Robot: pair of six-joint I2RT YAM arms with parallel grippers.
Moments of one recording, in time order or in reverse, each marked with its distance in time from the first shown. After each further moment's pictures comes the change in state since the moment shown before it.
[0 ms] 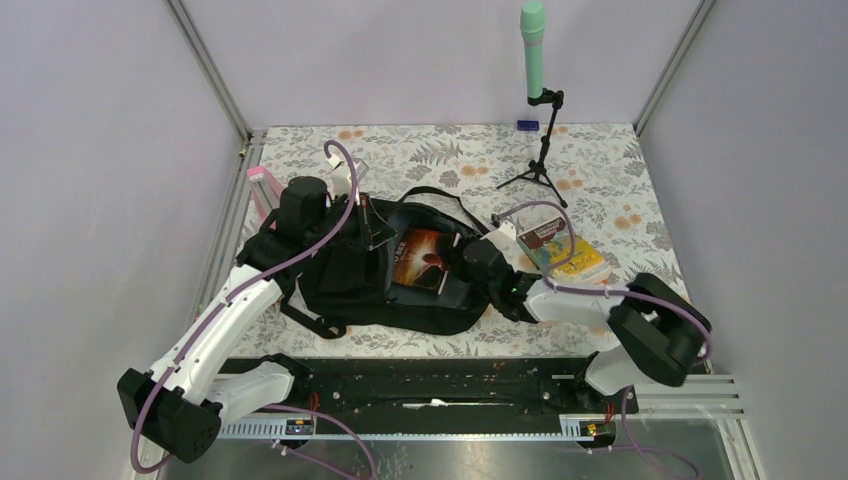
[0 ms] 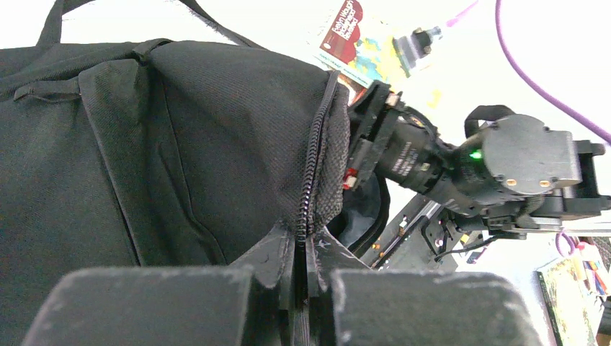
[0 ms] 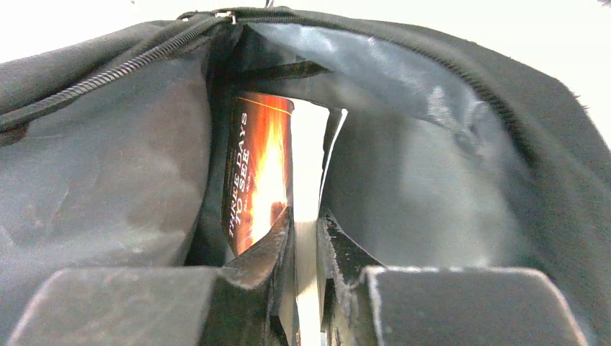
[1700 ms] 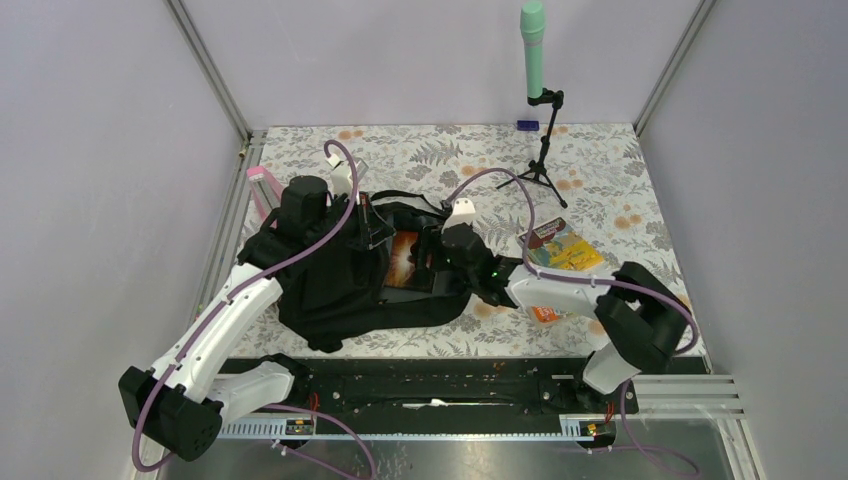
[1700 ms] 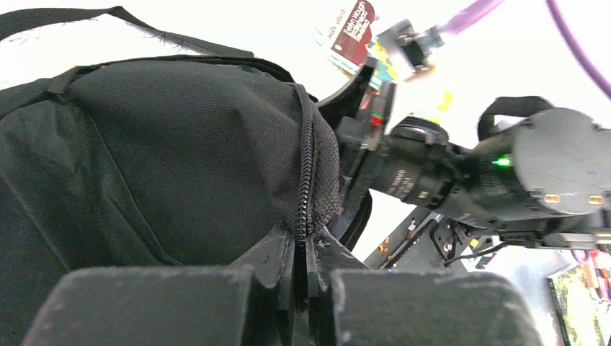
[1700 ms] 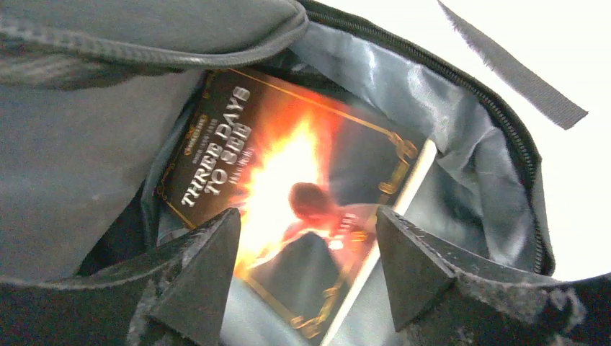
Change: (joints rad) left arm 0.005 0.010 0.000 -0.001 -0.016 0.006; right arm 0.039 0.090 0.207 -0.098 -0.091 -0.530
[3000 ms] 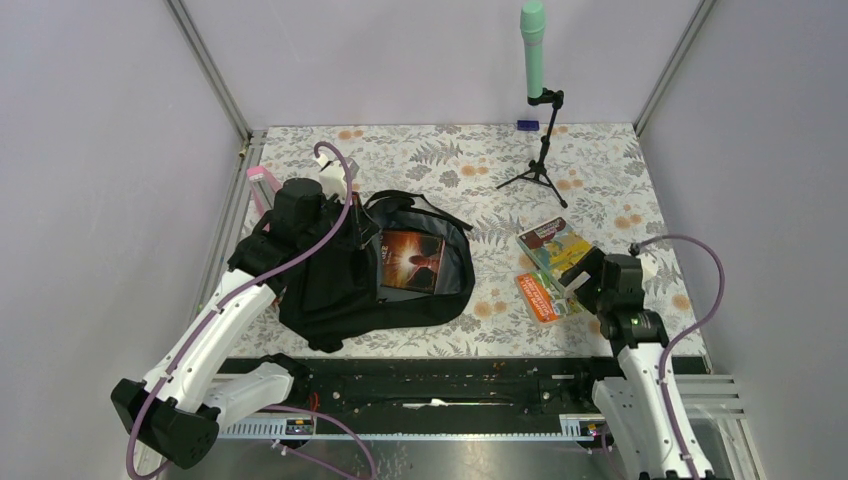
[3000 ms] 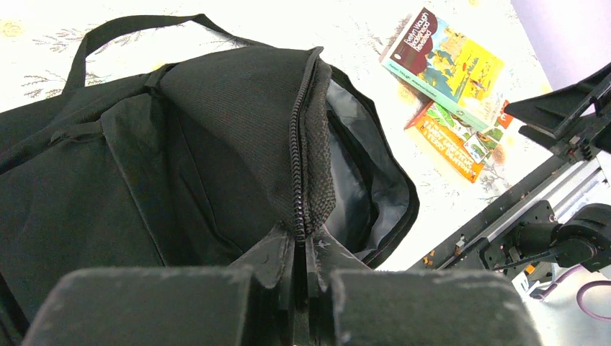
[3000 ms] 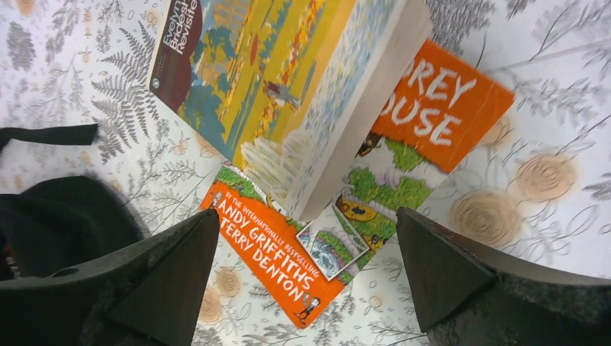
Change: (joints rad) left arm -0.001 -0.042 0.031 -0.098 -0.175 0.068; right arm -0.904 -0.991 -0.367 -0.914 -0.173 0.094
